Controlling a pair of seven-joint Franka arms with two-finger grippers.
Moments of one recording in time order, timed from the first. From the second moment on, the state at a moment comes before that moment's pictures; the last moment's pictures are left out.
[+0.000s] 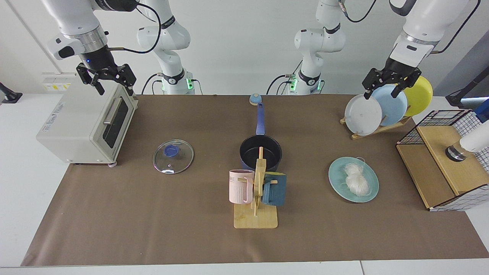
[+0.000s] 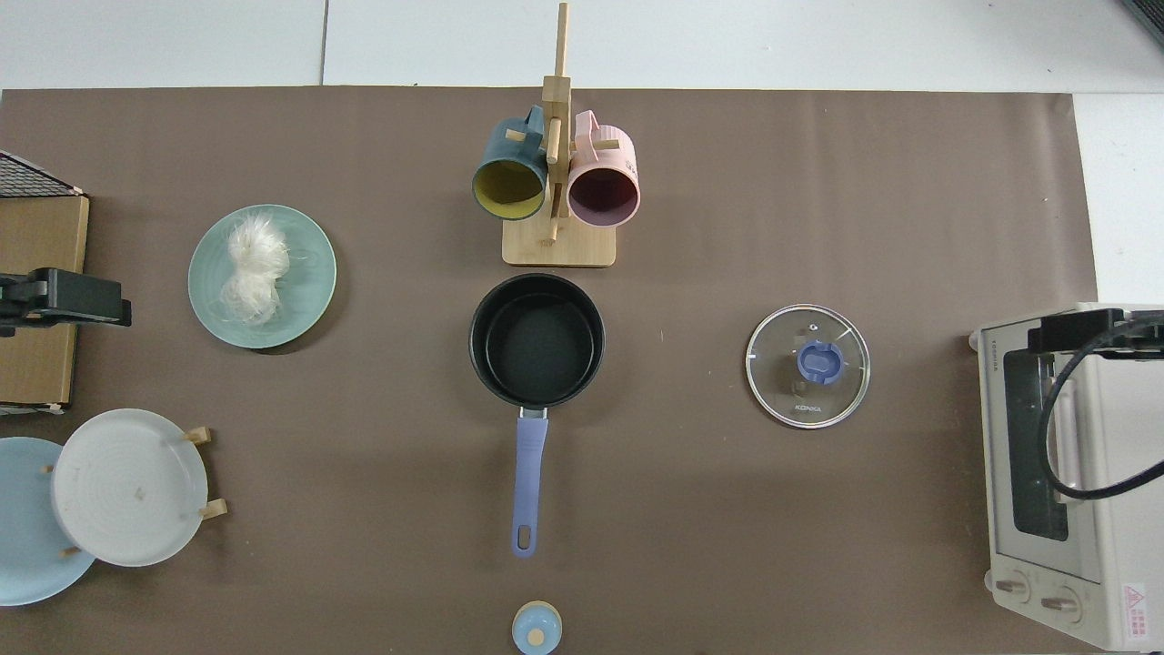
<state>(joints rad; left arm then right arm) -0.11 -0.03 0.11 -1.54 -0.01 1.55 -0.03 -0.01 -0.14 -0.06 -1.72 0.01 1.63 0.03</state>
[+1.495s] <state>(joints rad) -0.11 0.06 0.11 -1.53 -0.01 1.72 -0.03 -0.01 -0.11 0.02 -2.01 0.01 1.87 0.03</state>
